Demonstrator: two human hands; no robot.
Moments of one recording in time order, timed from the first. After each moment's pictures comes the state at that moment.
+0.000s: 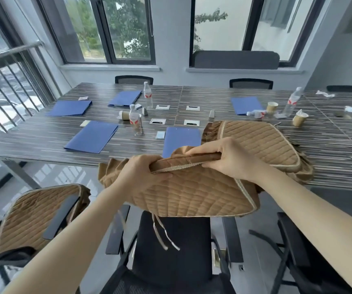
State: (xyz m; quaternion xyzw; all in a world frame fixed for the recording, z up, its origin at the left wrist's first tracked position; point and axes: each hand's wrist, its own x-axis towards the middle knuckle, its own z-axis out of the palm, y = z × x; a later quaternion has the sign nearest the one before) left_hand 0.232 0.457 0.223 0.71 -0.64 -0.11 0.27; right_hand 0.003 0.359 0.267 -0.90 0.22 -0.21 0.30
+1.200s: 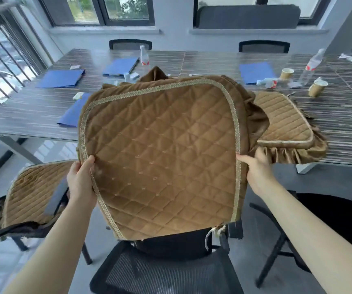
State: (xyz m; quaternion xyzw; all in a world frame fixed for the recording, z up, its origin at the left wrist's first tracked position) left_hand 0.319 0.492 0.109 0.66 -0.07 -0.28 0.70; right_hand -0.046 0.306 0.105 -0.44 0.49 -0.42 0.62
